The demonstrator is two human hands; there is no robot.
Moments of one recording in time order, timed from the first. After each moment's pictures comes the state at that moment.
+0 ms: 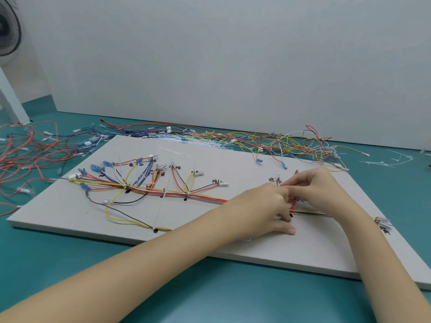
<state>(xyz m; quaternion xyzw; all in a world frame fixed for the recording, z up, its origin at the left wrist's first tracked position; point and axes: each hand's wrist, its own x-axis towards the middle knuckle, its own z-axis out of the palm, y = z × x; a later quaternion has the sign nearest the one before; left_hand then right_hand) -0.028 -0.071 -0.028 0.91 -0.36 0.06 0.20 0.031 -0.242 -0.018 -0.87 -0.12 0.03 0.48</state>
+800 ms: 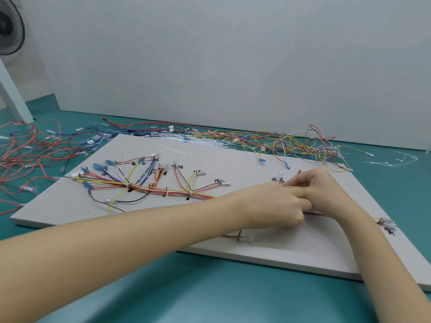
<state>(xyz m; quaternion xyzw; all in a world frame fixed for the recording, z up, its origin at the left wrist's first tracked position) -0.017 -0.083 -0.015 0.81 -0.51 0.18 -0.23 0.029 -0.236 -0.018 -0.91 -0.12 0.01 0.40</state>
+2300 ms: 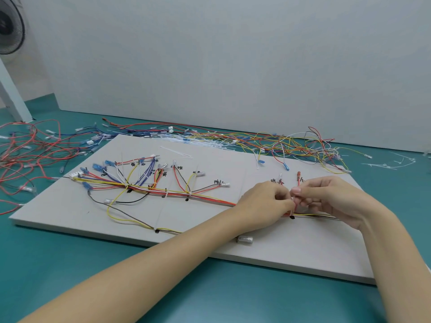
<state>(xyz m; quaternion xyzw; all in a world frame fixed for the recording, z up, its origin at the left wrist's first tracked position) -0.002 -0.089 -0.049 0.87 -0.15 0.01 0.47 0.029 -0.265 -0.010 -0.79 -0.09 0.21 0.57</state>
